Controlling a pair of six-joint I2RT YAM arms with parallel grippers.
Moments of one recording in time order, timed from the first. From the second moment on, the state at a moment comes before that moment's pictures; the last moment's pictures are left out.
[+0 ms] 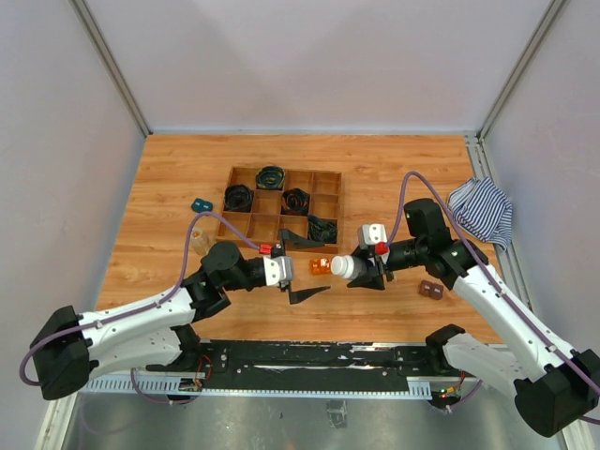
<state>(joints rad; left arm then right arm) -0.96 0.92 0.46 0.57 0.43 0.28 0.47 0.95 0.81 -0.61 -1.03 -0.77</state>
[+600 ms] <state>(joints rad) -0.94 1.10 0.61 0.54 0.58 0.30 0.47 0.95 0.81 -0.61 -1.04 -0.79</state>
